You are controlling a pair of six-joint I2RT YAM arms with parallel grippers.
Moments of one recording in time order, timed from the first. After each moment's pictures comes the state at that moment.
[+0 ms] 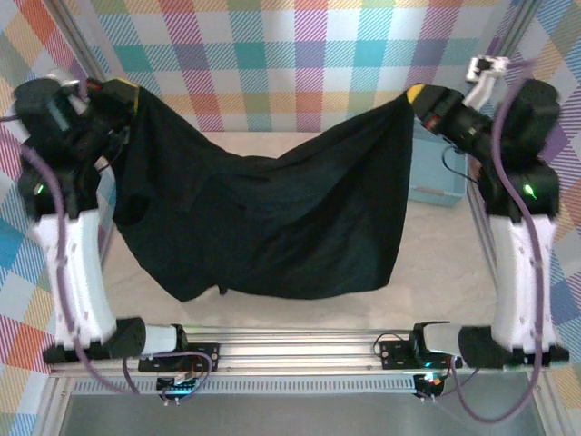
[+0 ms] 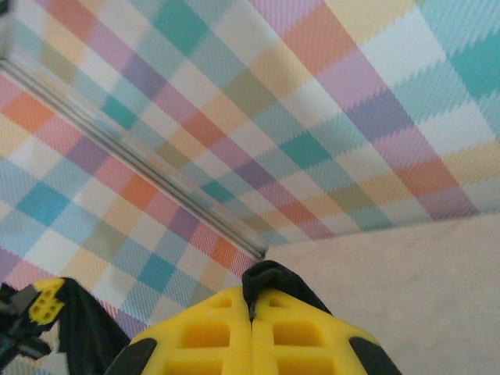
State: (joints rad) left arm 0.10 1.40 2.04 -0.81 0.28 -1.16; right arm 0.08 1.35 1.93 -0.69 -0.52 0.72
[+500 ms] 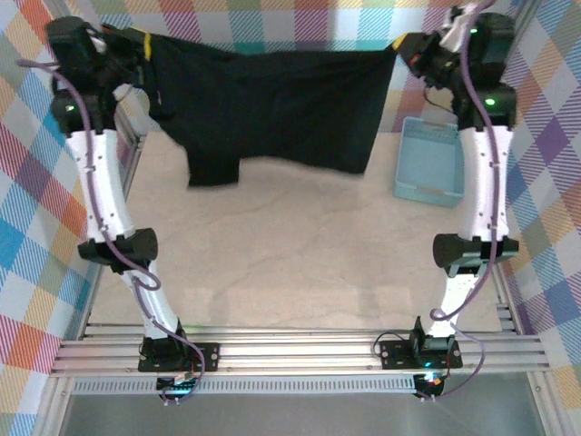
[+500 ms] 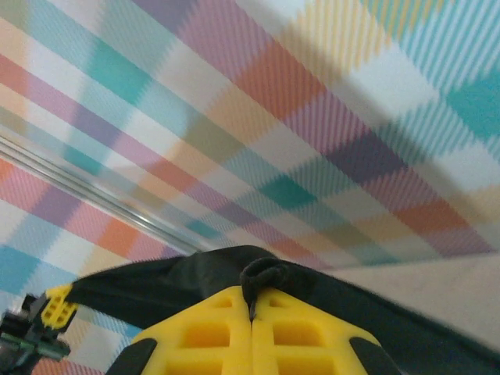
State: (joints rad) left arm 0.17 1.98 2.78 -0.83 0.39 -1.33; right arm 0.01 1.89 2.61 -0.79 -0.57 0.79
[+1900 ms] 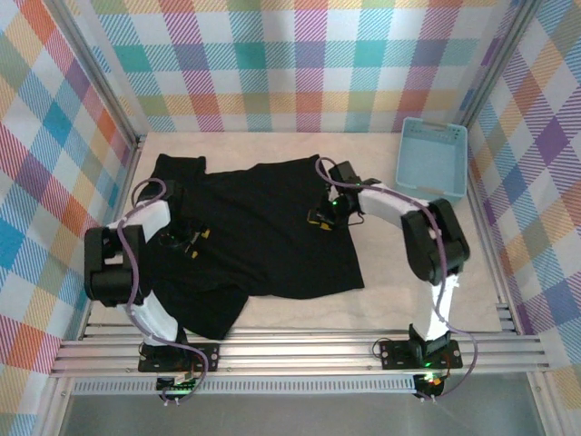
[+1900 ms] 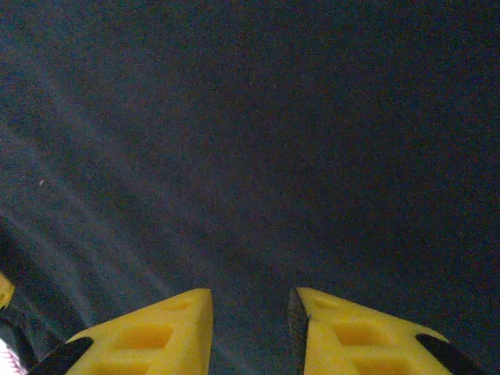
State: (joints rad) left arm 0.06 1.73 1.04 -0.75 0.20 -1.02; right arm 0.46 1.98 1.34 -0.52 -0.41 0.73
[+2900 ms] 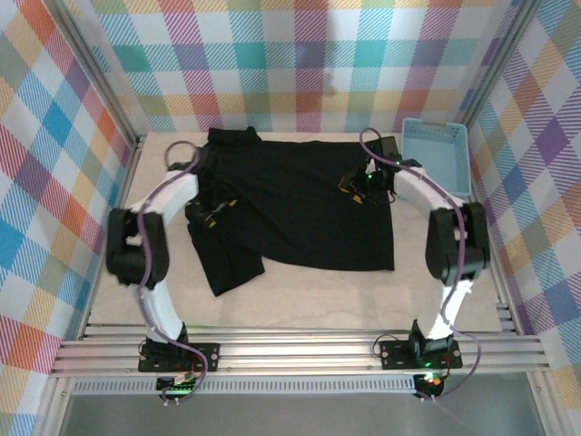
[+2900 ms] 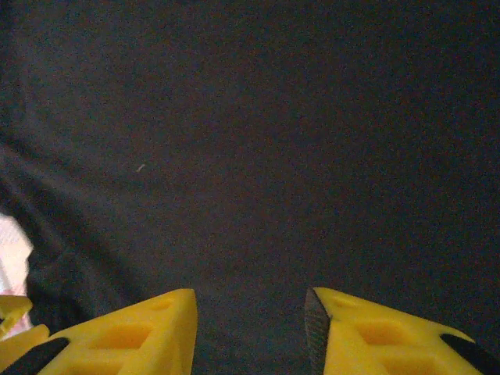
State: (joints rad) left arm -0.13 1.80 1.37 -0.85 0.08 -0.96; right arm 0.22 1.82 1.38 -0.57 -0.39 0.72
